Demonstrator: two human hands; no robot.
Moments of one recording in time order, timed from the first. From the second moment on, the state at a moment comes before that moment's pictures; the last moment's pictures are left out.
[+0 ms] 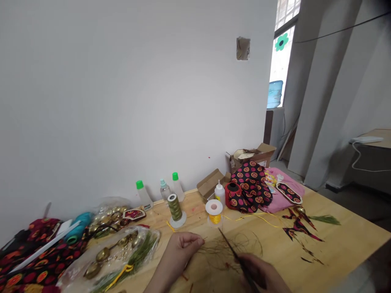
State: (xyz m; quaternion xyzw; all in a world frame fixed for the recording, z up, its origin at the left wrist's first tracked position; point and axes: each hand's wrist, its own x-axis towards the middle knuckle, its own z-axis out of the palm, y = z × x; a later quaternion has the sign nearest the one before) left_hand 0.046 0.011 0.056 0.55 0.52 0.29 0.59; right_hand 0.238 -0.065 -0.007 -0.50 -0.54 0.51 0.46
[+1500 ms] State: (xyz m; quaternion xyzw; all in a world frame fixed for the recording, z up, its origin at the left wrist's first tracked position) left_hand 0.027 -0.050 0.057 0.52 0.46 0.58 0.43; right_hand 0.134 -0.036 0.076 -0.41 -0.63 0.26 0.60
